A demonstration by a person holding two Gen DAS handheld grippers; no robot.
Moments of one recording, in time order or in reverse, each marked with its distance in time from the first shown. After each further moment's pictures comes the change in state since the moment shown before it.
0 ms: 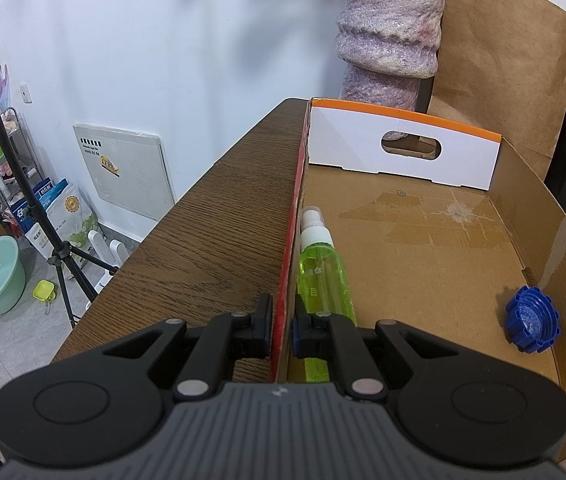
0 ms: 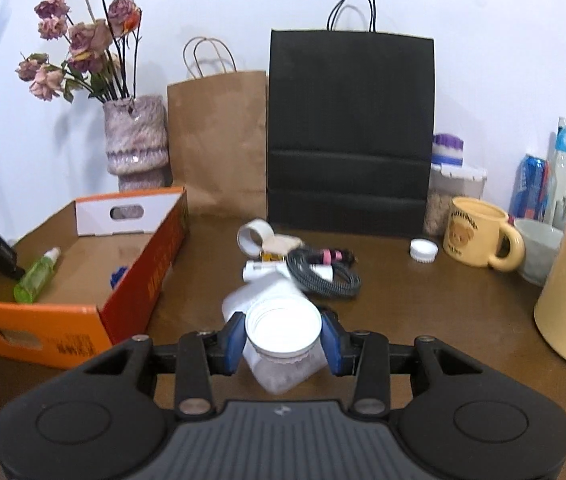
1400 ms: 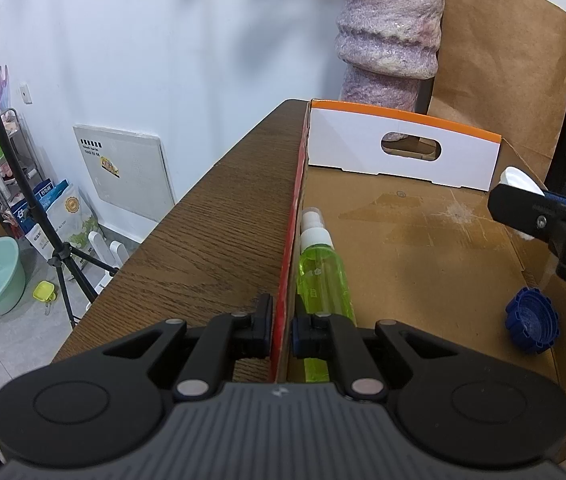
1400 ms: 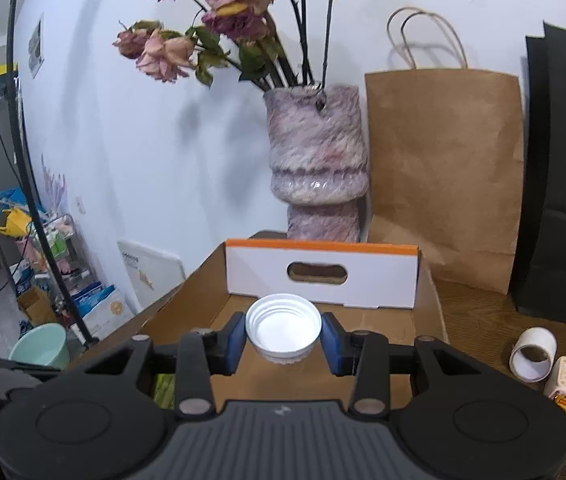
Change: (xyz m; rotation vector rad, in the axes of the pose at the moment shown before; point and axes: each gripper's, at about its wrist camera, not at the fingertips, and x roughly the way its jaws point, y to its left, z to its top) left arm 0.001 0.000 0.001 0.001 -0.002 0.001; right arm 0.147 0.185 0.095 -0.086 0.034 0.395
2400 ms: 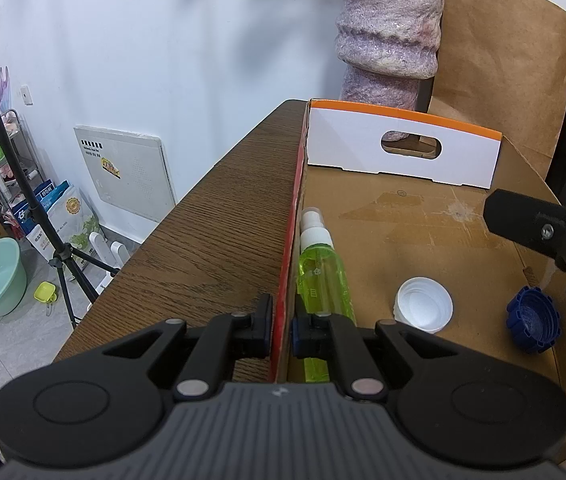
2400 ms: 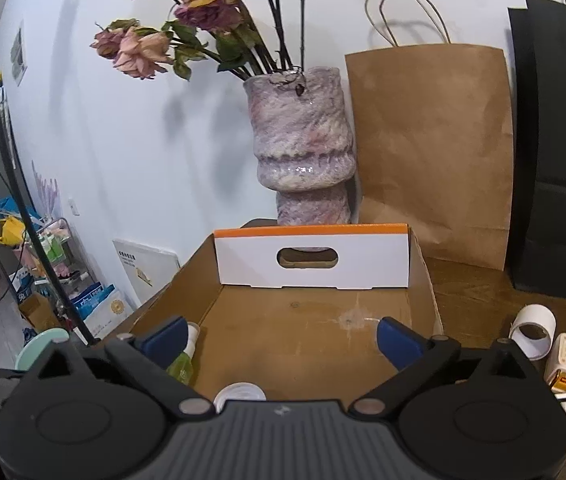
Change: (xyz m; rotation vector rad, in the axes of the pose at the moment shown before) left arm 0.000 0.000 0.000 0.000 0.000 0.000; right arm 0.003 -0.011 0.002 0.070 0.042 -0.013
